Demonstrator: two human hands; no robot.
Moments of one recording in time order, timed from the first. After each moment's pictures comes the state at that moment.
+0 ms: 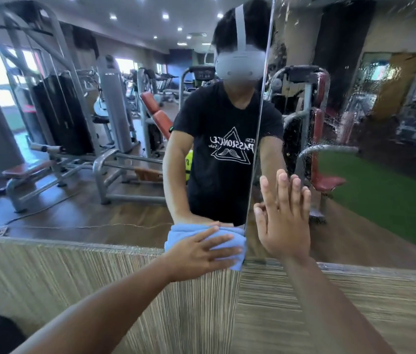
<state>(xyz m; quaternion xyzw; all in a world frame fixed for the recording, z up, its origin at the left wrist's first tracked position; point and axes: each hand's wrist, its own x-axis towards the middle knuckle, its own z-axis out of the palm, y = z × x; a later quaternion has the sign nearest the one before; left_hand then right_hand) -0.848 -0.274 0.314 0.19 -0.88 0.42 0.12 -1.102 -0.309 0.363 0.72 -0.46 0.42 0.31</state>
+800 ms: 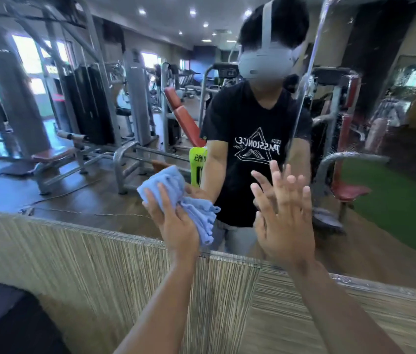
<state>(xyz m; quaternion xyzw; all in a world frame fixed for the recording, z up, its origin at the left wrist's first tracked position) -0.853 -0.249 0.360 0.63 -0.36 0.01 0.69 -1.061 -0.294 0.382 0.75 -0.36 0.42 0.36</state>
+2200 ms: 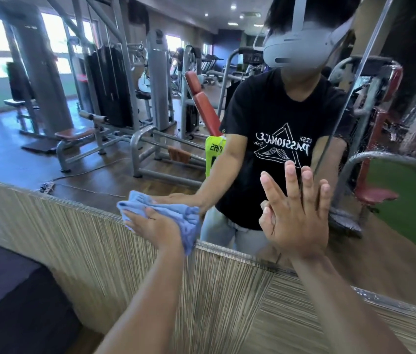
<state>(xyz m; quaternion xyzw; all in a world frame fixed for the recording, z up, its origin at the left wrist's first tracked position) -0.785 -0.271 0.319 0.64 -0.04 -0.12 0.76 -1.037 -0.332 0.369 0.68 -0.33 0.45 0.47</state>
